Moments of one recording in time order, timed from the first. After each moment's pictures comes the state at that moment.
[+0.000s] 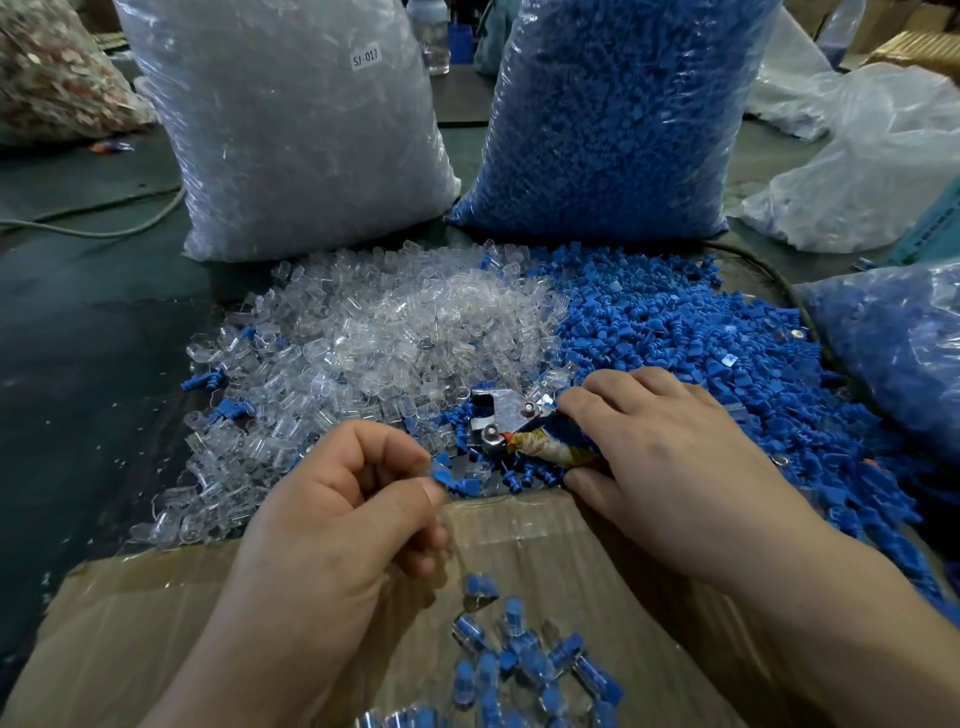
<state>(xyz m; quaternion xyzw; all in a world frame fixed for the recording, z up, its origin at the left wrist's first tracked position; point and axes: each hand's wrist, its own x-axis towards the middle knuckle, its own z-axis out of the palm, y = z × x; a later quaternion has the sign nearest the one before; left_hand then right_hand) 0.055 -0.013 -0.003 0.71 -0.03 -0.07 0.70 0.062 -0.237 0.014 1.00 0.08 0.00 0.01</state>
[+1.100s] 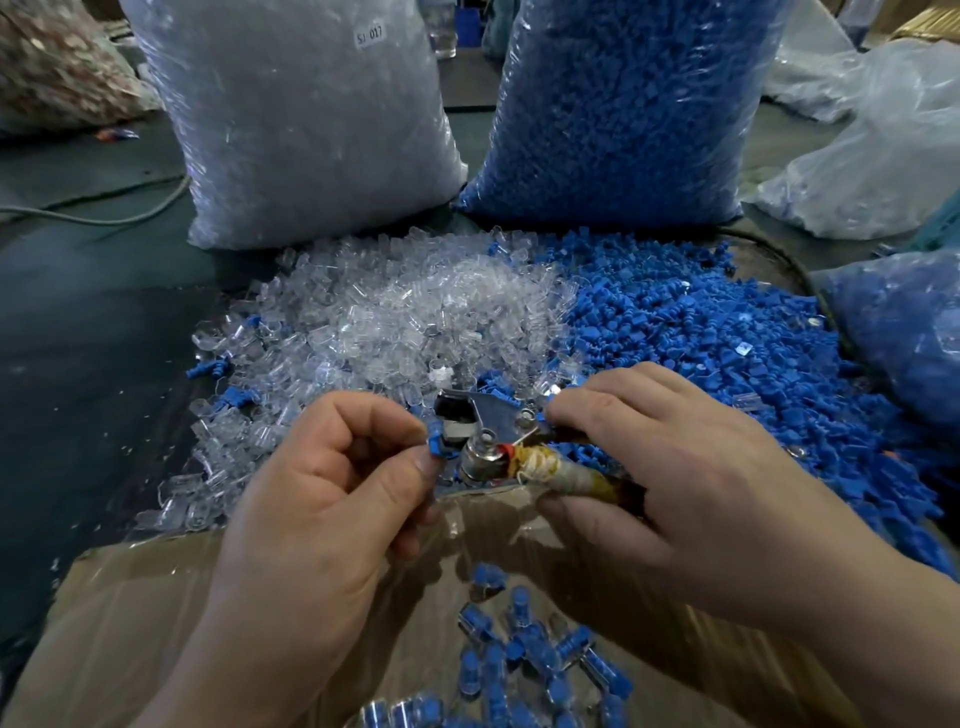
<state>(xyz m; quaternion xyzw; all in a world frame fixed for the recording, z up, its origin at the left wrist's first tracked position) 0.056 -0.011 -0.011 0.71 -0.08 0.01 0.70 0.037 -0.232 0.026 0.97 0.20 0.09 -0.11</state>
